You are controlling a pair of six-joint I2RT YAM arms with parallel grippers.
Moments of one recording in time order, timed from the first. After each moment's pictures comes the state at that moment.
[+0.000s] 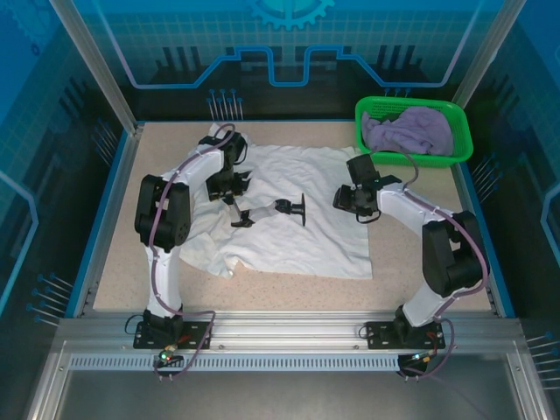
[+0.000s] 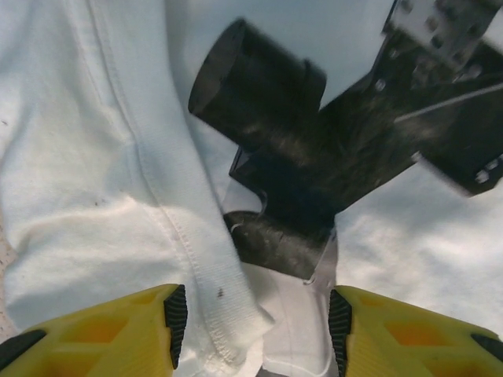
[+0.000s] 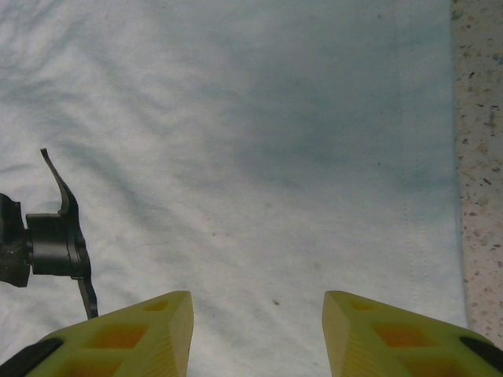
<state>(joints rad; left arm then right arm) -0.25 2.12 1.70 -1.09 -0.14 -0.58 0.31 1.66 1.08 -0.54 -0.02 0.58</state>
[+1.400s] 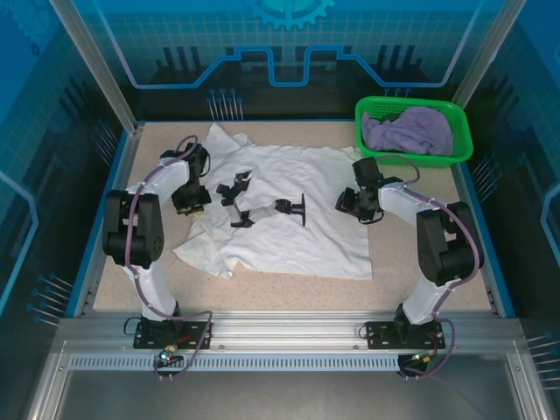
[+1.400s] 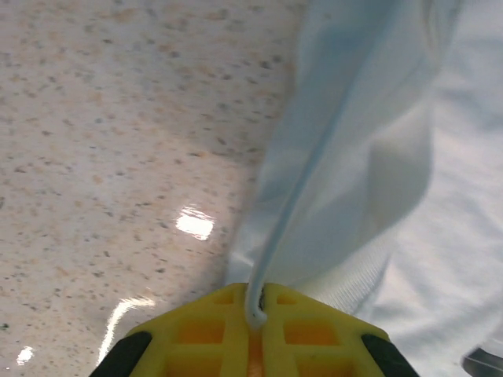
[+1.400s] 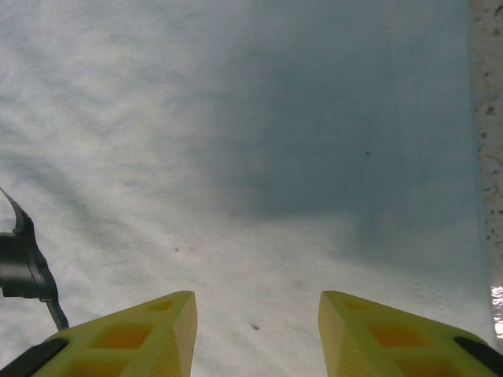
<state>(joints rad) -0.05 1.88 1.38 -1.04 -0.16 -0.53 0.24 1.74 1.07 -0.50 -0.12 0.62</state>
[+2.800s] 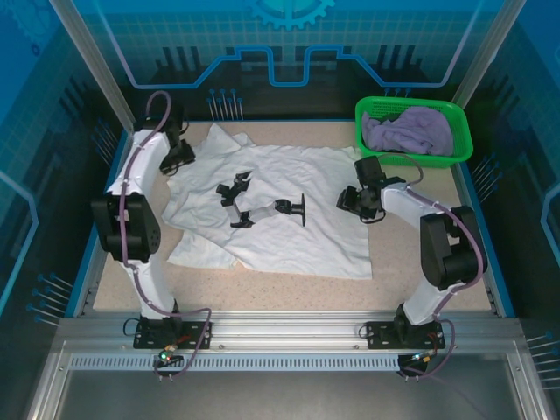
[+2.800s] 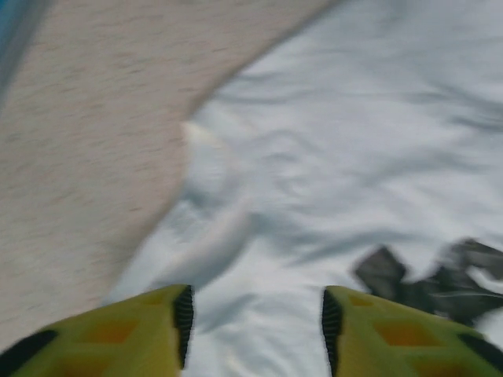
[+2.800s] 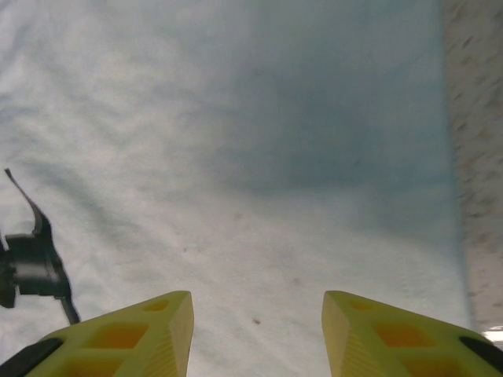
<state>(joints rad) 0.02 1.95 1.84 -1.09 -0.17 -0.53 0.25 1.69 1.07 -0.50 -0.07 0.60</state>
